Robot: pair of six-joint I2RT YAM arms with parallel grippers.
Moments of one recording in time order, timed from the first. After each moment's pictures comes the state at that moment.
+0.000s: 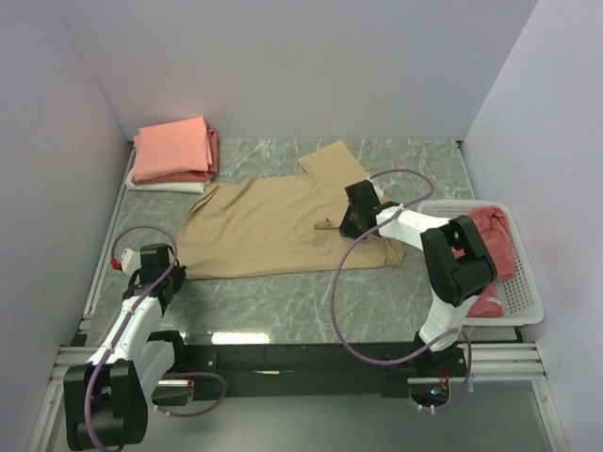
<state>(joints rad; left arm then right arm) 0.10 0.89 0.29 -0.25 -0.22 -1.05 0.42 1.76 1.03 -0.24 0.09 0.77</state>
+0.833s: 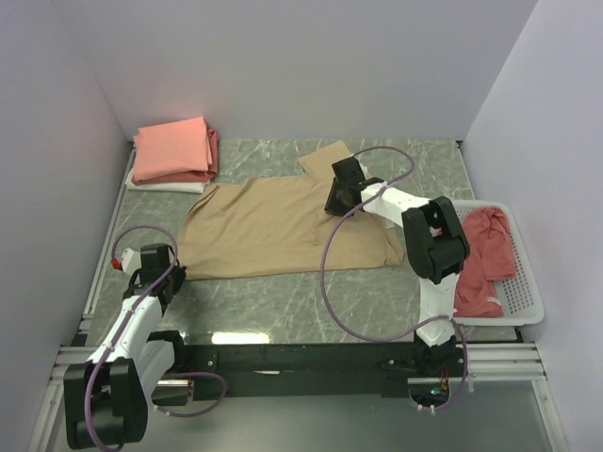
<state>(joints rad) 0.10 0.90 0.29 -0.25 -0.22 -1.04 0.42 2.00 1.38 -0.33 0.08 0.69</state>
